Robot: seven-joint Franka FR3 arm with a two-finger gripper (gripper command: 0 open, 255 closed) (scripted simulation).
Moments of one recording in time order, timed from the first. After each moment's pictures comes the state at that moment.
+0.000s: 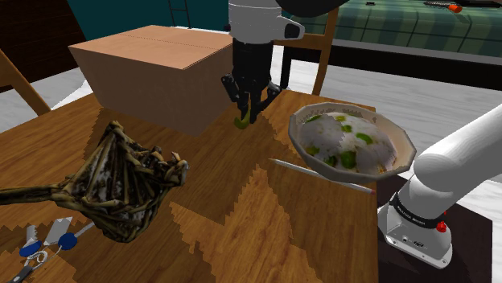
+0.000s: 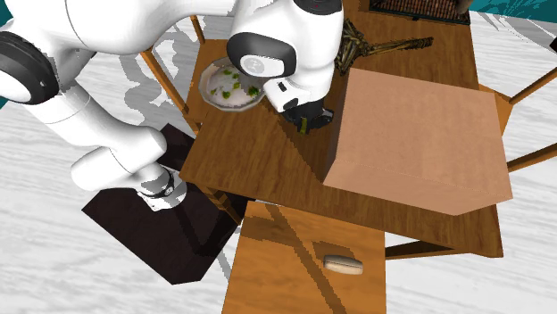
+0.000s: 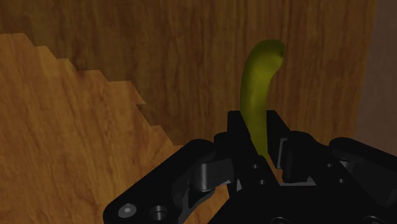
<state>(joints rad) -0.39 -0.26 0.90 -1.86 0.25 1.73 1.76</state>
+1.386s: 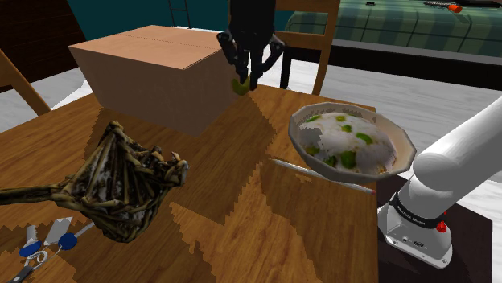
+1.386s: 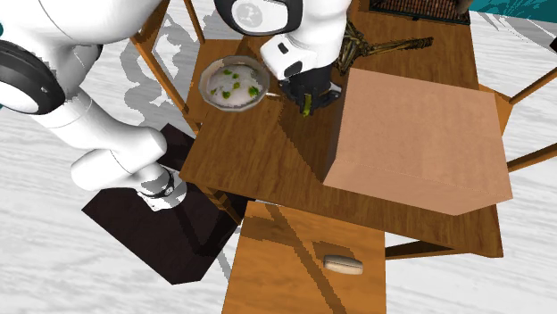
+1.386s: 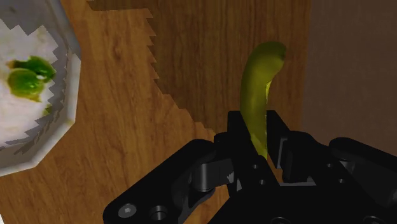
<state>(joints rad) -0.41 -0.19 0.93 -1.59 0.19 1.52 1.82</state>
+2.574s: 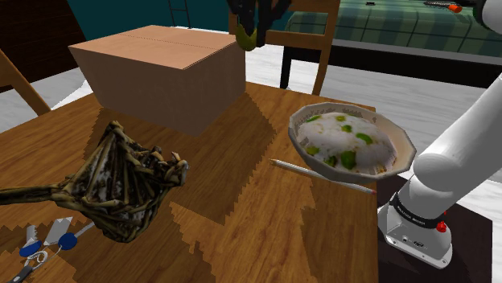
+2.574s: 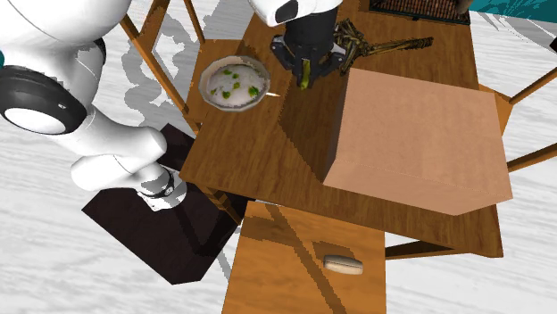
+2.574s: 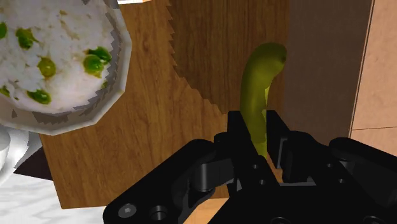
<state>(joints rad) -0.39 -0.02 1.02 -1.24 0.05 1.28 1.94</state>
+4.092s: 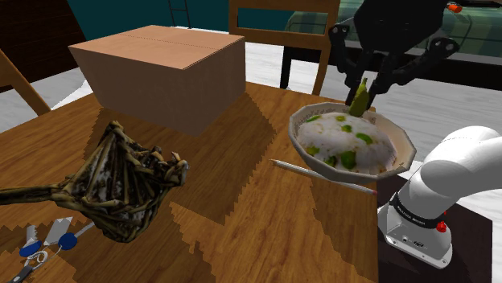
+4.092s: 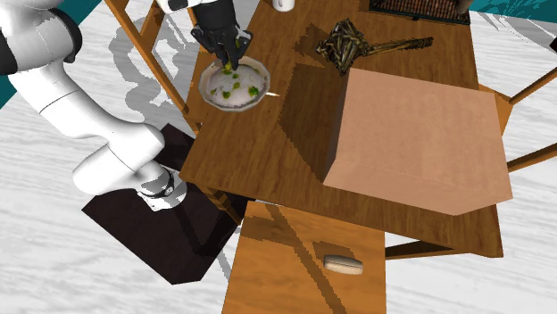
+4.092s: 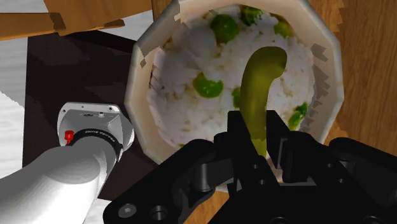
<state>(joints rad) -0.20 -0.78 0.62 -1.85 0.50 1.25 1.74</state>
